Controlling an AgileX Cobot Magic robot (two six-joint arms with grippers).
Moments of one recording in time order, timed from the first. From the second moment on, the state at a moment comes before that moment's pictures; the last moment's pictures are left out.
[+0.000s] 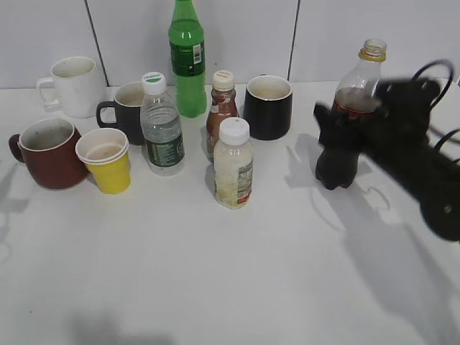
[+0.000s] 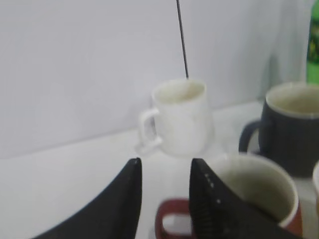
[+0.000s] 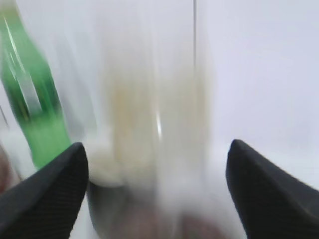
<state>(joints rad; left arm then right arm) 0.17 1.65 -0.31 0.30 -1.17 0.03 0.30 2.01 -0.62 0.02 -1.18 0.05</state>
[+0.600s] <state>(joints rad) -0.01 0.70 -0.64 0.26 0.38 -0.28 0.38 1.03 -0.80 -0.20 0.18 0.17</state>
